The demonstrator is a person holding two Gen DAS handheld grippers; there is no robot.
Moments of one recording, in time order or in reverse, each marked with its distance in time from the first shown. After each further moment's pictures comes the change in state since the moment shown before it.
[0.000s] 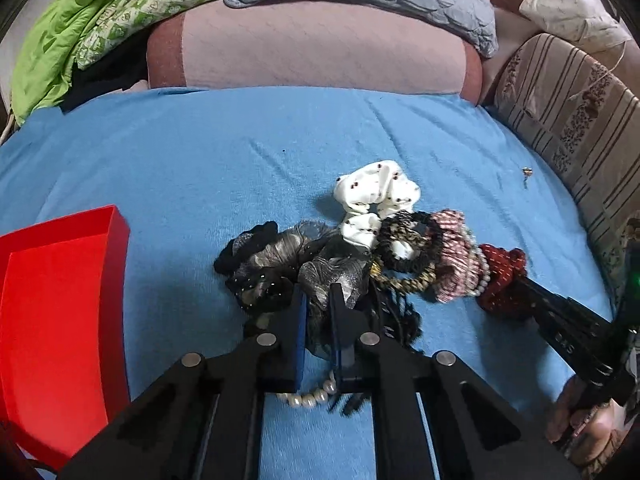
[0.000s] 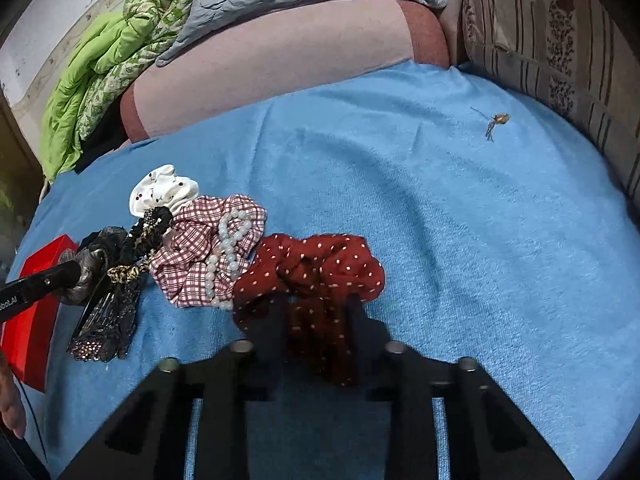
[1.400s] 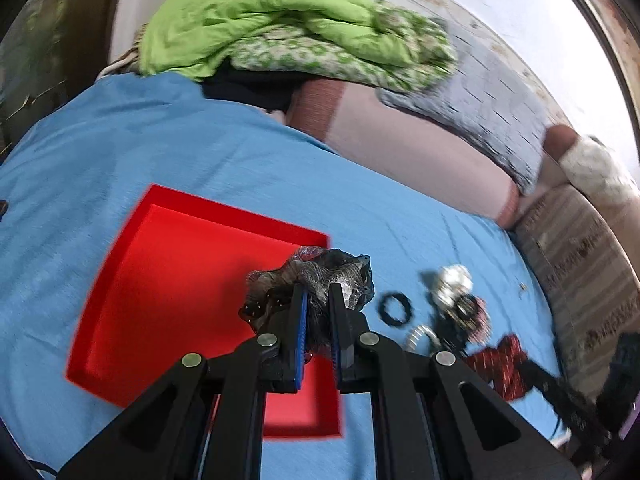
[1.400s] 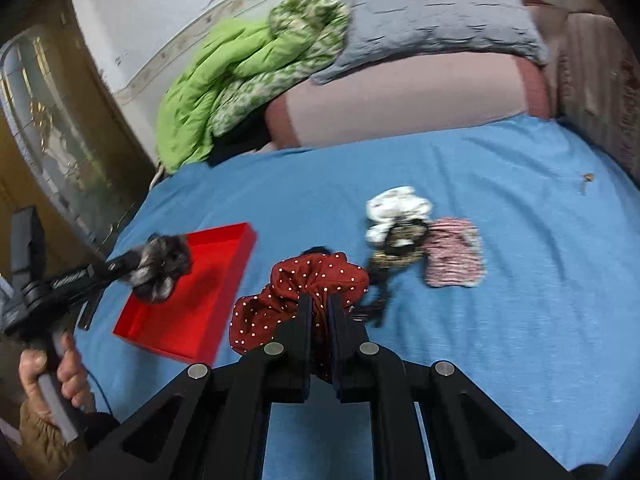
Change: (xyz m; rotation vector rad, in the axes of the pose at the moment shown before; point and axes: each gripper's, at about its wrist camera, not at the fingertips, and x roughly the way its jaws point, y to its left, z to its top) left arm -0.145 0.200 -0.041 -0.368 -0.227 0.000; right arm -0.107 0.175 -0.016 -0.134 -0.032 0.315
